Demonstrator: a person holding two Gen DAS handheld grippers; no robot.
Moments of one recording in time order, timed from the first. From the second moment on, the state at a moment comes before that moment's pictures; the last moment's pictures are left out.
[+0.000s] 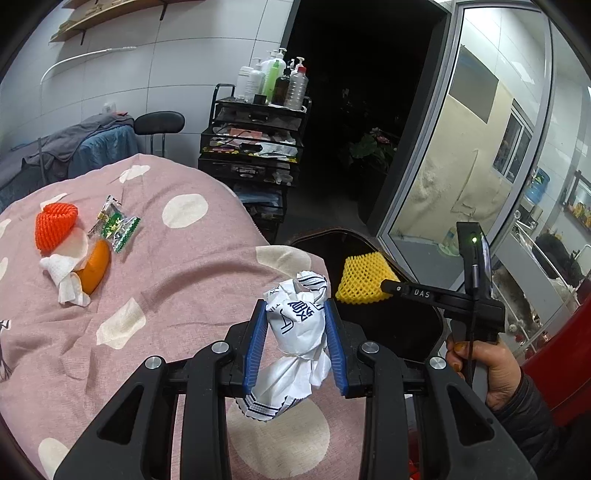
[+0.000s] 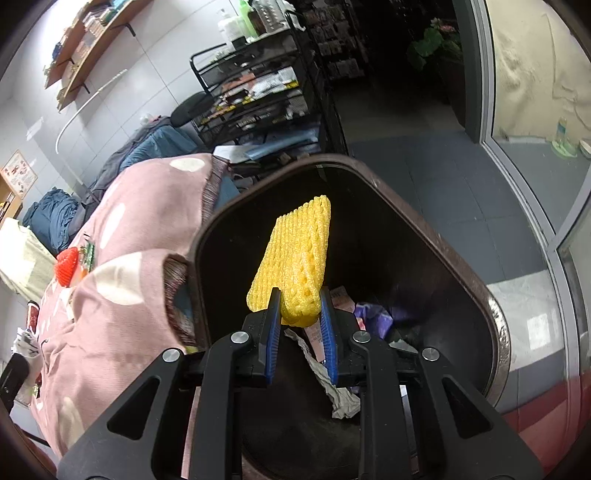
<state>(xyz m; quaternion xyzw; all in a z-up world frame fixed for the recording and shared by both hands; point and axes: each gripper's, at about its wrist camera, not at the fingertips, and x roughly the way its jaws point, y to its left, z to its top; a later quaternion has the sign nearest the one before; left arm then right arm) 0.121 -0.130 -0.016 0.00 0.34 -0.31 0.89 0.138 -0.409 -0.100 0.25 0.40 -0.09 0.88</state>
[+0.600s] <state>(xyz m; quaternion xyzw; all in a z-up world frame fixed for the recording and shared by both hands) 0.124 -0.156 -0.019 0.01 0.35 -0.33 0.88 0.124 -0.415 -0.085 0.25 0.36 -0.12 0.89</state>
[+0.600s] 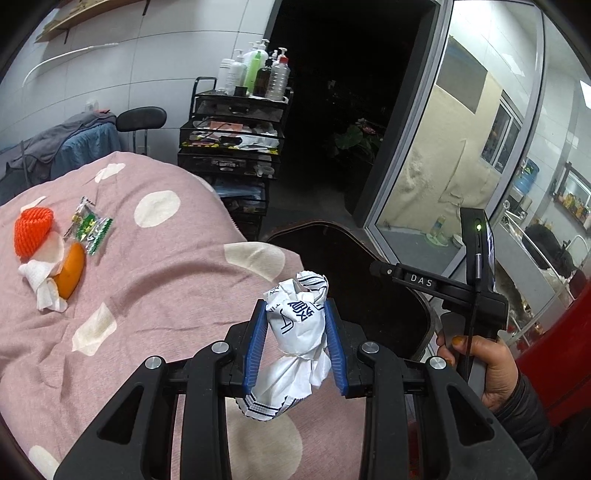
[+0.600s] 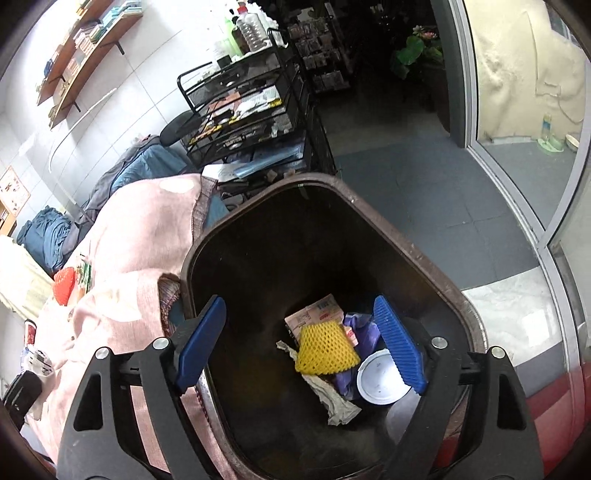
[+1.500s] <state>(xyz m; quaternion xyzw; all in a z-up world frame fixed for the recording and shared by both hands) 0.156 -0.247 -0.037 0.06 0.40 -0.39 0.83 0.109 -0.437 -0.064 0.23 0.33 -0.17 0.90</state>
